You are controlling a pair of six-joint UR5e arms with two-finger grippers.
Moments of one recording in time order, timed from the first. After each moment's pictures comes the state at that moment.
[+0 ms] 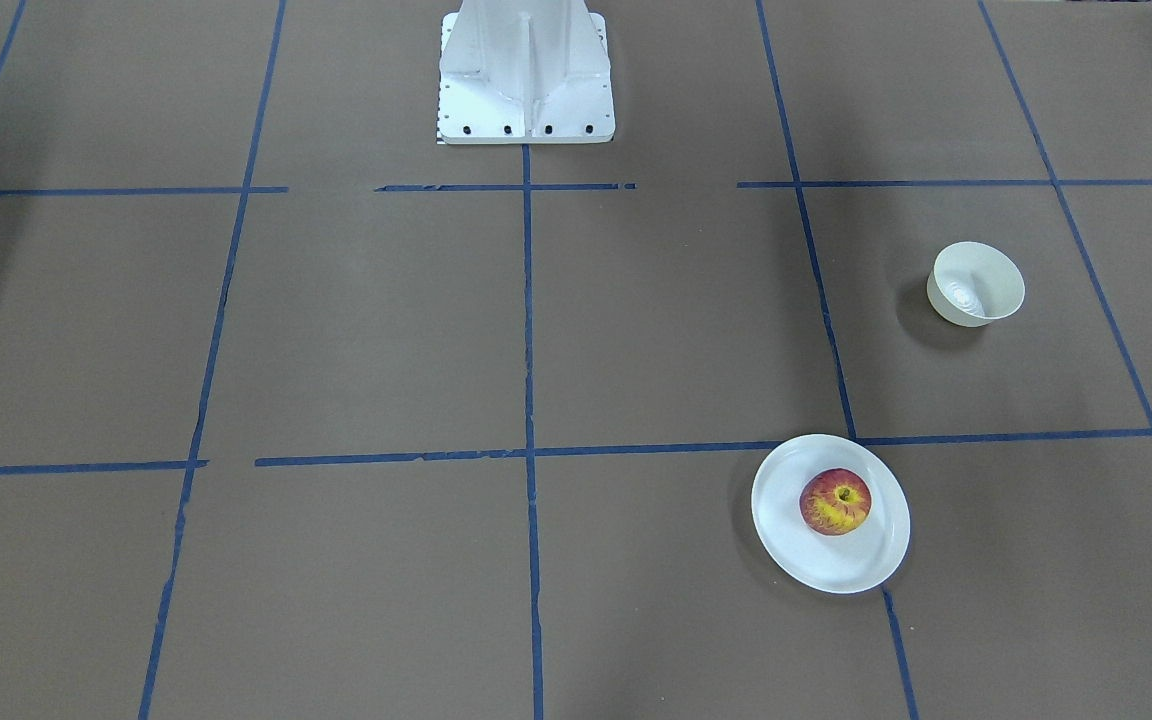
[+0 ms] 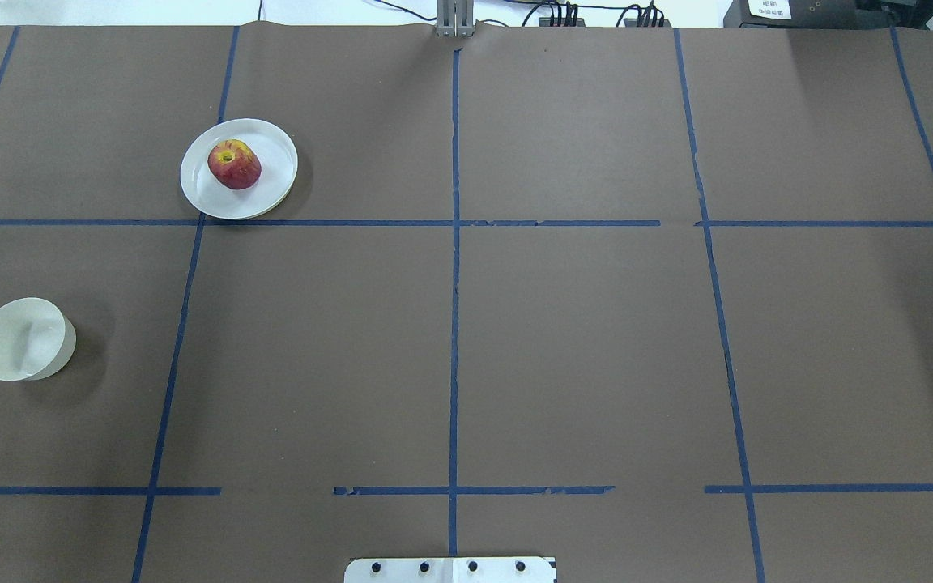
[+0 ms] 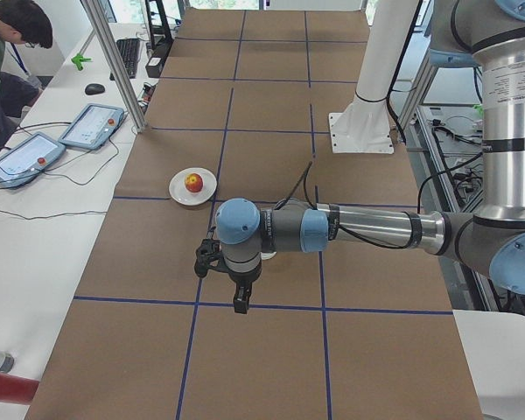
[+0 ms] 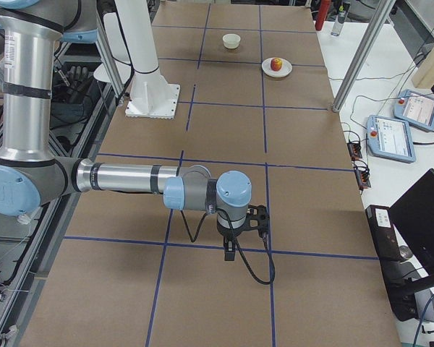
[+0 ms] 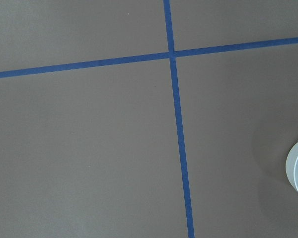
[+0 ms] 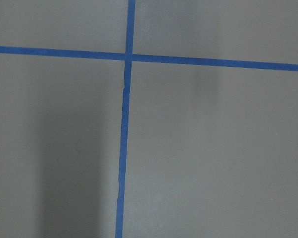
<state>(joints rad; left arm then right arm) -1.60 -1.45 -1.78 -1.45 -2.34 0.16 1.59 -1.71 1.71 -1.58 2.29 -0.06</state>
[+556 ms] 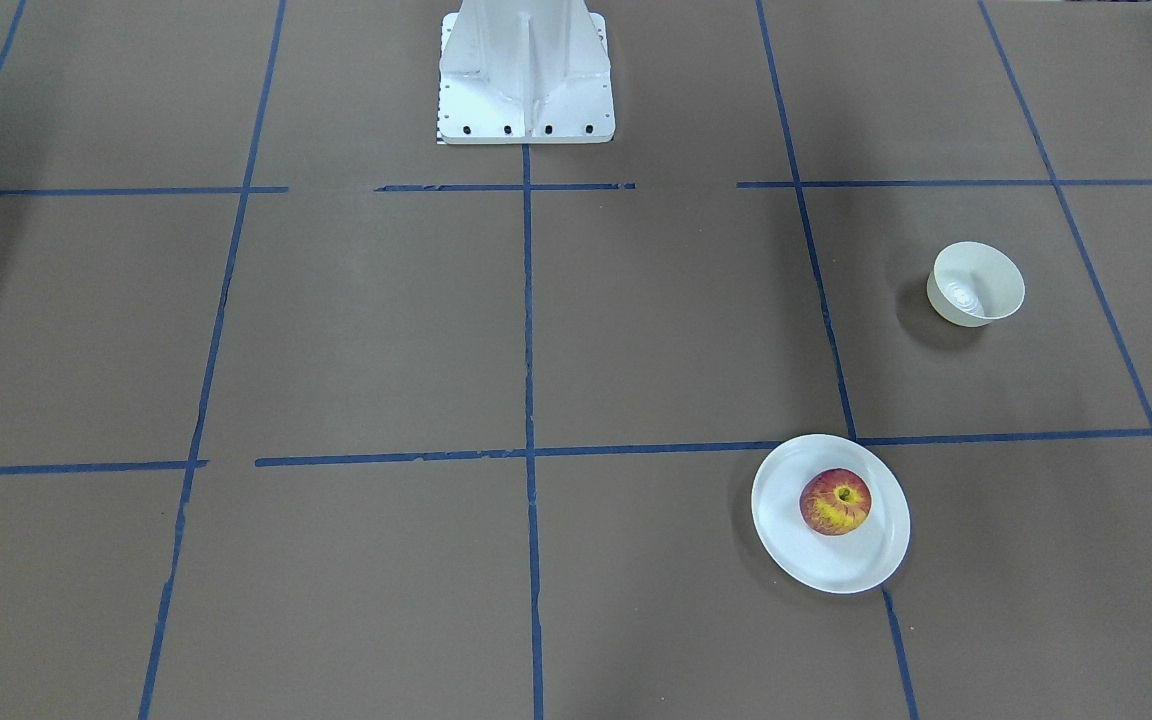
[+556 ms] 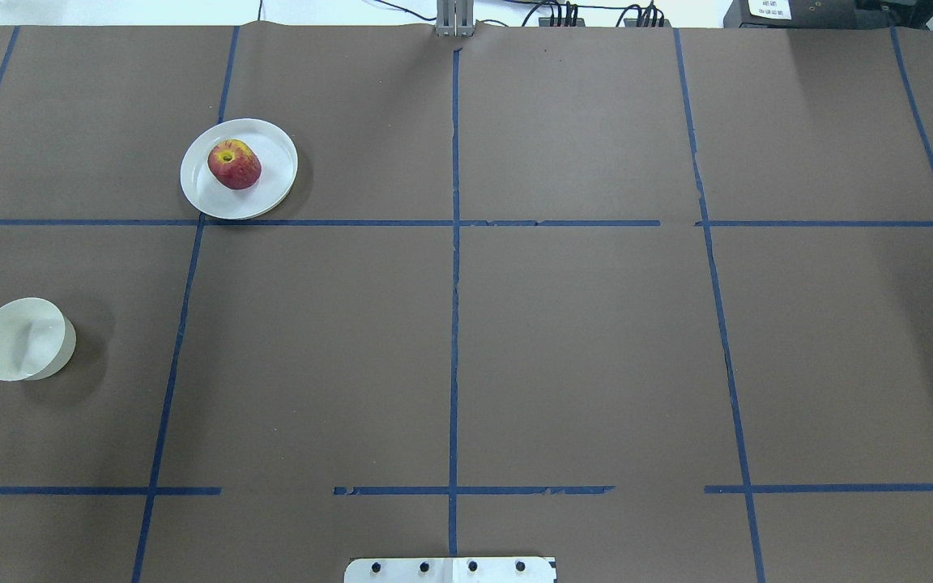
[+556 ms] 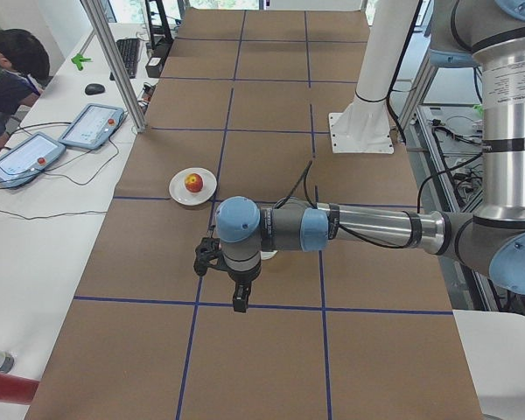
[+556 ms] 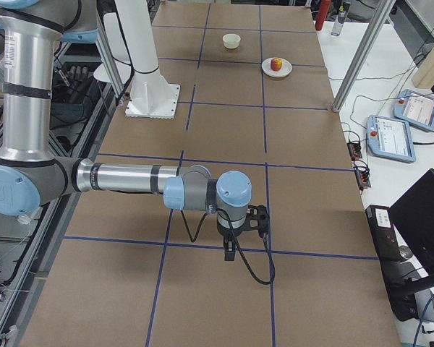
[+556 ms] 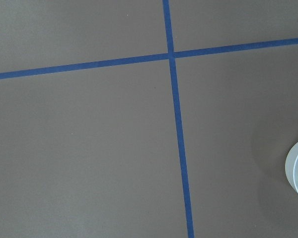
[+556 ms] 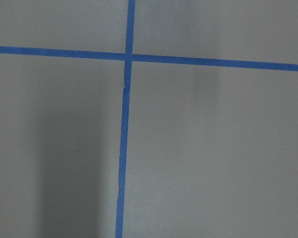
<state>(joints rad) -1.60 -1.45 -1.79 -1.46 -2.34 0.16 1.59 -1.71 1.71 -1.58 2.29 -0.06</state>
